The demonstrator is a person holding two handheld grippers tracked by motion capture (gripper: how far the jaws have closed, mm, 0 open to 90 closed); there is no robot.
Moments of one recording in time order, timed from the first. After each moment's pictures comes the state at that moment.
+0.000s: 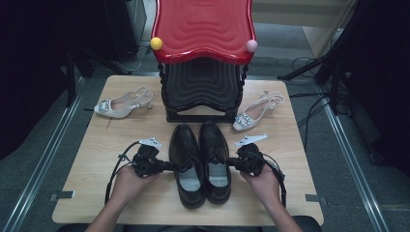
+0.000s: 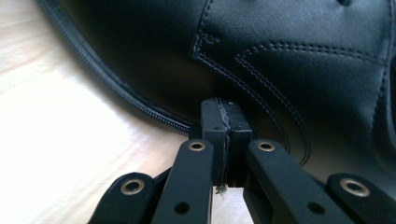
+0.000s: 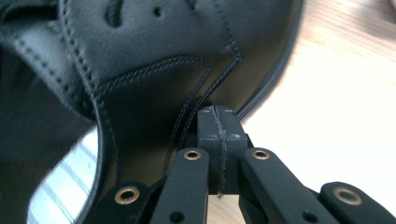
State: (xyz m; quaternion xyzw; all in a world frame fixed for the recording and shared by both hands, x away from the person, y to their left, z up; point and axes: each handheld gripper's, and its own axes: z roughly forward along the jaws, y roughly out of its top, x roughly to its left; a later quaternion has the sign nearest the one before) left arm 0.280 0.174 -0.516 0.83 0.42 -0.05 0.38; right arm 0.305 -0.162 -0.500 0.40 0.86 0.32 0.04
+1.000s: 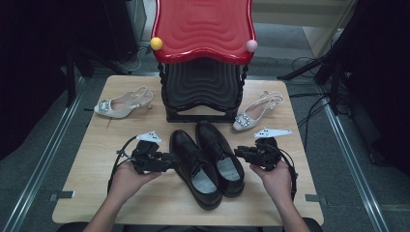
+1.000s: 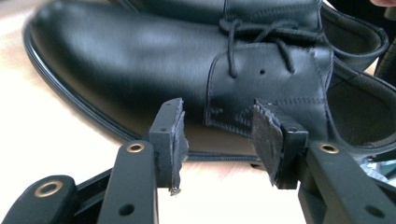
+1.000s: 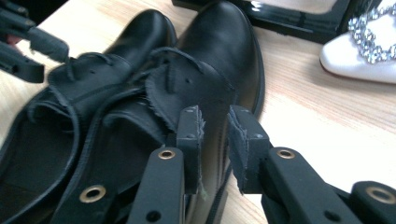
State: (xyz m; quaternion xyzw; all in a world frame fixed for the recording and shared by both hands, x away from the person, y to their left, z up) left arm 0.280 0.170 -0.476 0.83 0.39 -0.02 0.41; right arm 0.305 -0.197 -0.468 0.41 0.80 0.42 0.04
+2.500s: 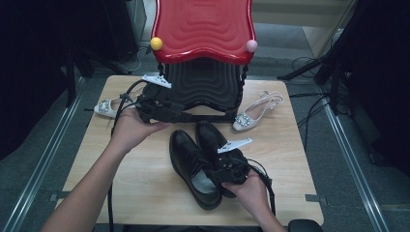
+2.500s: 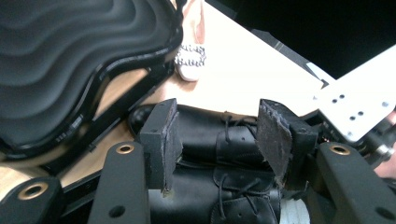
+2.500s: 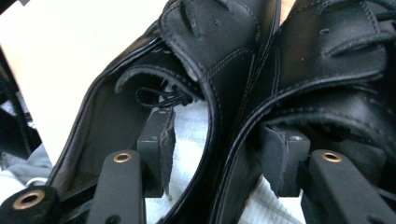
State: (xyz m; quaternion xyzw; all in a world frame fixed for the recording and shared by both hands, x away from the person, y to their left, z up) left arm 0.352 0.146 -0.341 0.84 0.34 0.03 0.43; right arm 0.274 -0.114 -0.479 0.36 0.86 0.35 -0.01
